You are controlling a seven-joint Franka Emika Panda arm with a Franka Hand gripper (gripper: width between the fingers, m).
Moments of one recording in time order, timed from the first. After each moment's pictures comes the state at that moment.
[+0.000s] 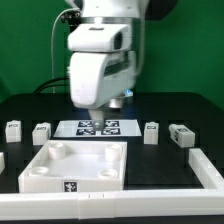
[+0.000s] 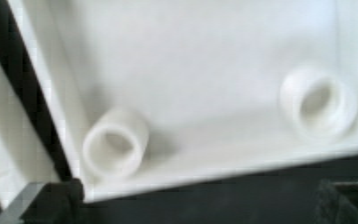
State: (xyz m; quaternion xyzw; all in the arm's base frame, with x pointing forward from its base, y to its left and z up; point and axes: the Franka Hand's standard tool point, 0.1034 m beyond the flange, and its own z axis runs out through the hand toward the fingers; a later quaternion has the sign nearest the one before) arm 0.540 -0.033 0.096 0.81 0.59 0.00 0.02
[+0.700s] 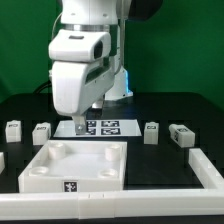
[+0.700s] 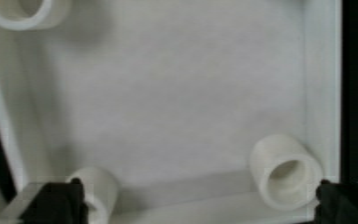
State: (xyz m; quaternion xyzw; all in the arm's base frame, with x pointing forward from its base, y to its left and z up) arm 0.509 -0.042 0.075 0.78 0.62 -0.02 0.00
